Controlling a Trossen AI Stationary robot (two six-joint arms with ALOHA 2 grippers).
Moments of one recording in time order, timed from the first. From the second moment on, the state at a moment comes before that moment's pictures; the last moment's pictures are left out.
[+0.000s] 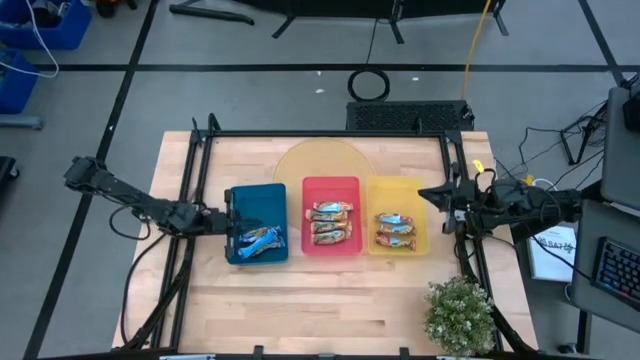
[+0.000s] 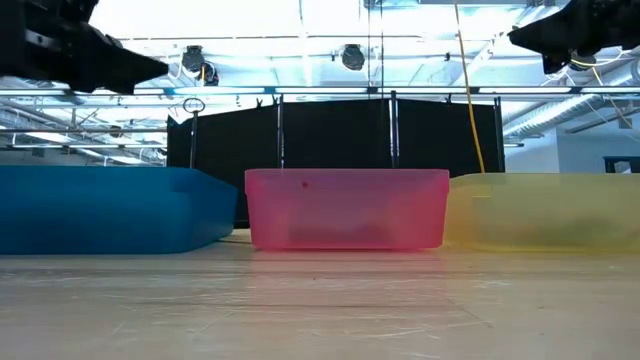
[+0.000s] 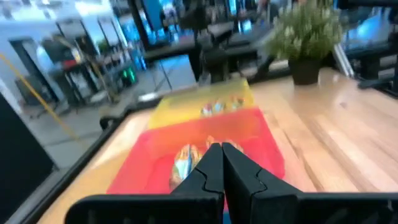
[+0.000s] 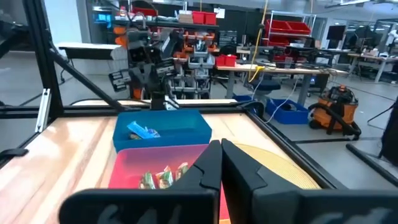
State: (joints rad) left arm -0.40 0.59 0.12 0.43 -0.45 0.22; right arm 0.14 0.09 0.37 -0.30 0.34 -0.04
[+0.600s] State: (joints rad) left arm -0.34 0.34 0.26 0.08 -0.40 0.25; right arm 0.14 0.01 0.23 -0.16 0.28 -0.09
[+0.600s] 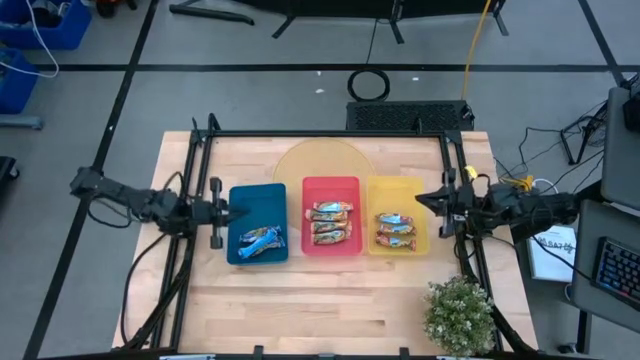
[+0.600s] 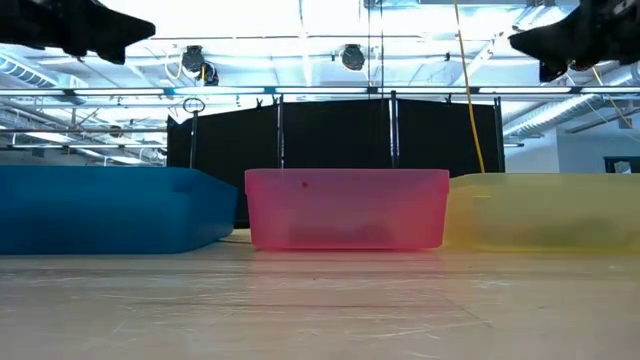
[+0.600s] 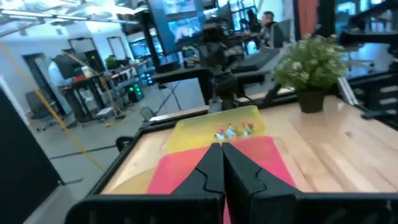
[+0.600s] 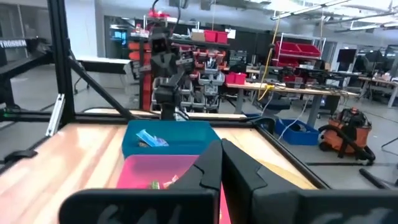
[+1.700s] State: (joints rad) left arm -0.22 0.01 0.11 -0.07 -0.24 0.27; right arm 0.14 0.00 0.04 -0.04 0.23 -0.08
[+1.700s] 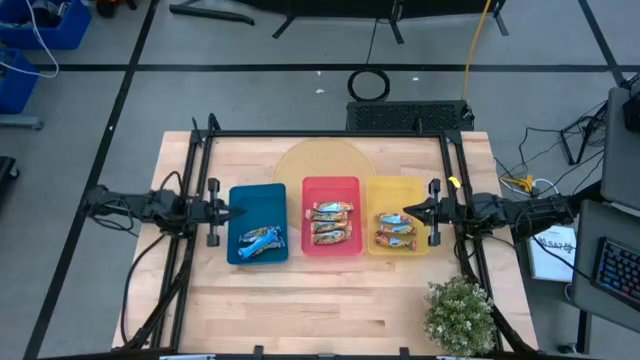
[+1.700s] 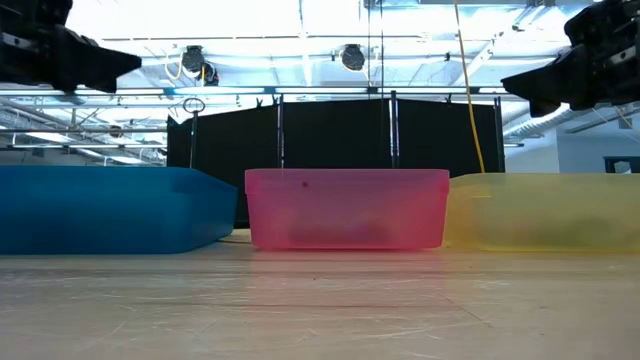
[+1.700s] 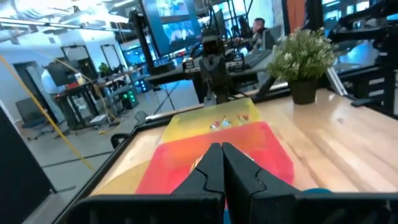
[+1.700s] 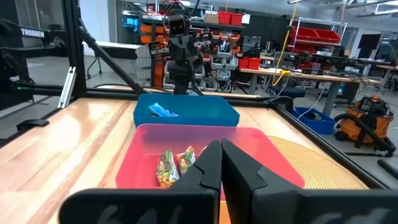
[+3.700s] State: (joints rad) left arm -0.28 0.01 0.11 -0.20 -0.28 0.17; right arm 0.14 0.00 0.02 0.07 0.29 -0.09
